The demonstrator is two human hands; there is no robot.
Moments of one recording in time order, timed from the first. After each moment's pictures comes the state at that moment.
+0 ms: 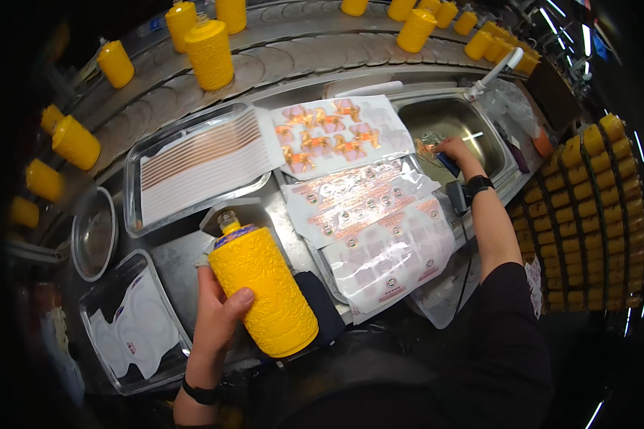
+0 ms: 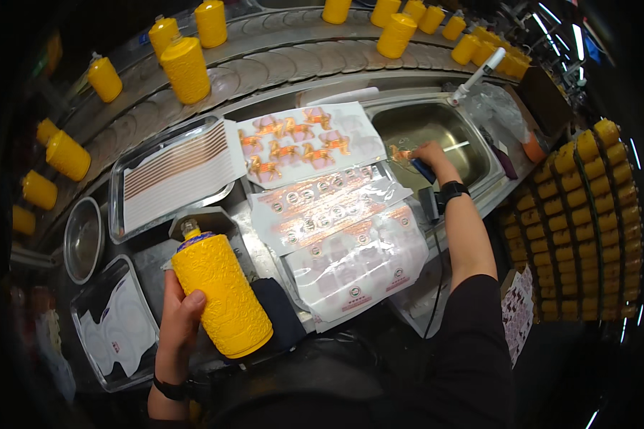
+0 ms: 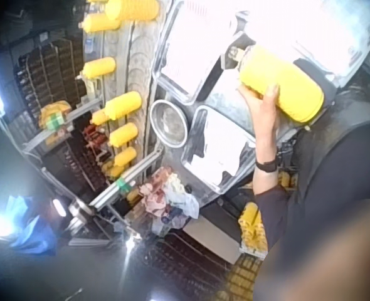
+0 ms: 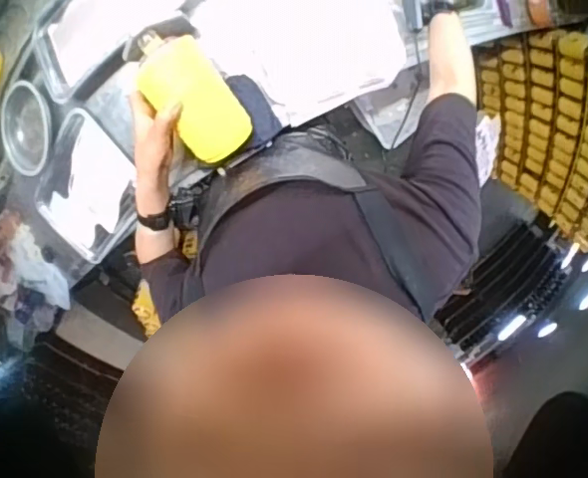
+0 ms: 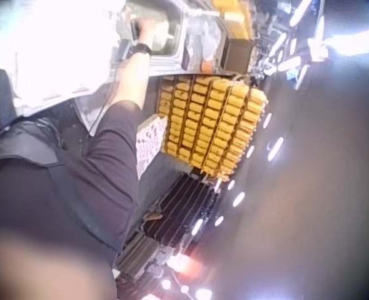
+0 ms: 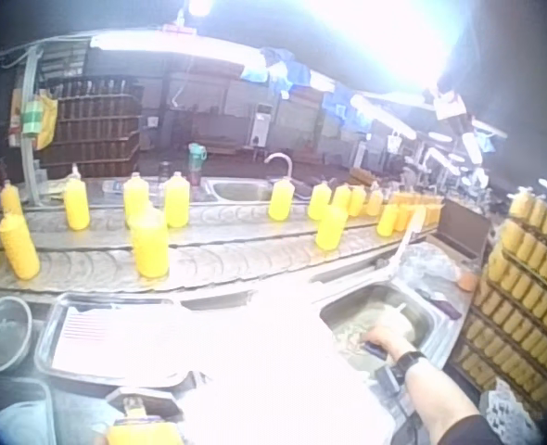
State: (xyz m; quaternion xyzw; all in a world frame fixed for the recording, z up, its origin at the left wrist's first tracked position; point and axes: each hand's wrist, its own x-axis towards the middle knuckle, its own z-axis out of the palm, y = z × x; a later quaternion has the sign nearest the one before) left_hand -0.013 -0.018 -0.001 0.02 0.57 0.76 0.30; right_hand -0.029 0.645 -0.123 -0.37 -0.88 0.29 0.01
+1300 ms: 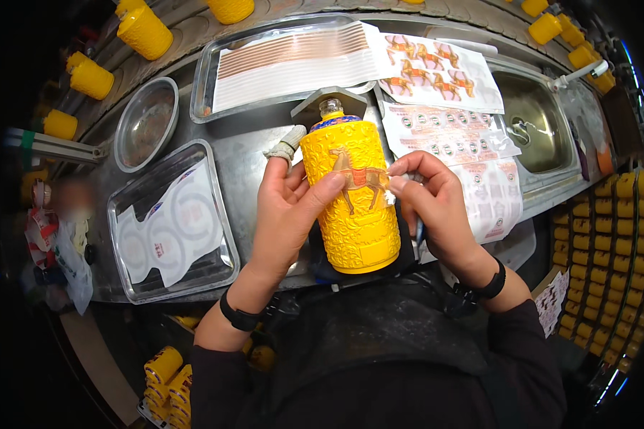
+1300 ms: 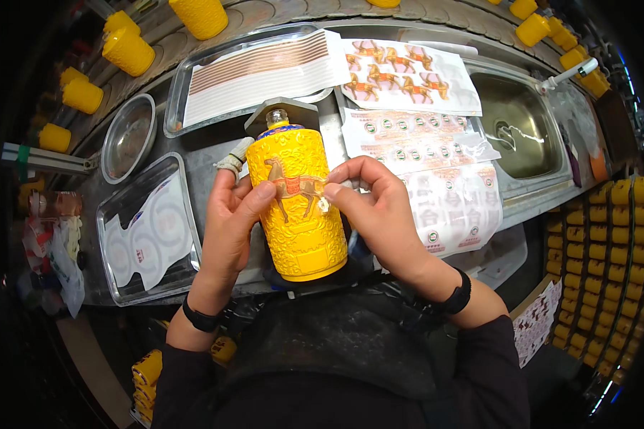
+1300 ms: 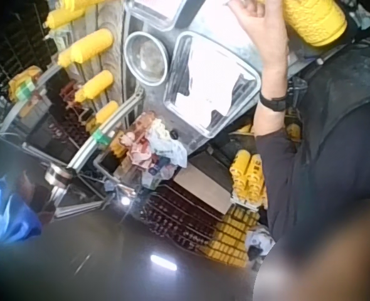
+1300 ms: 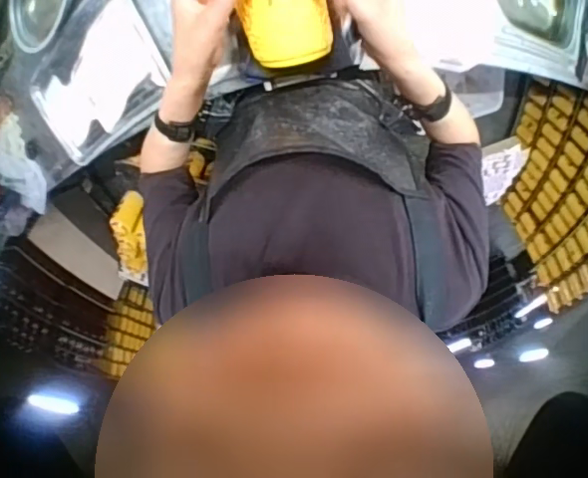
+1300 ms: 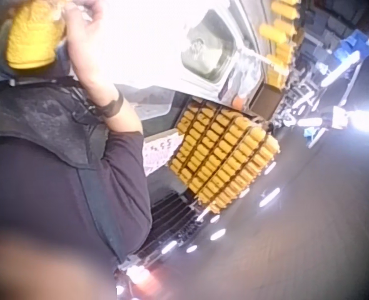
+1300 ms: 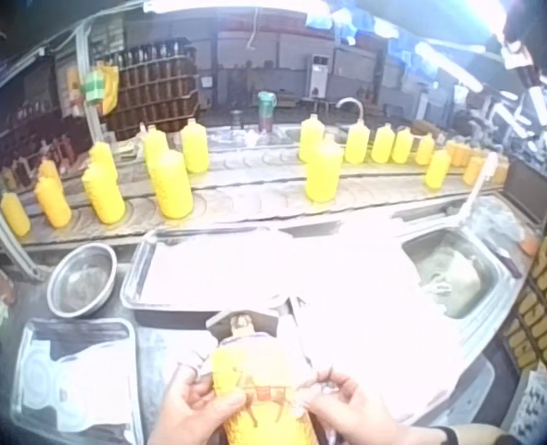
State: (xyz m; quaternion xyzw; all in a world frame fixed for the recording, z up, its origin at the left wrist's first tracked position) left_hand -0.006 -0.013 0.010 0.01 0.54 0.82 0.21; right_hand 0.048 0.179 0.026 -0.15 -0.64 0.75 -0.04
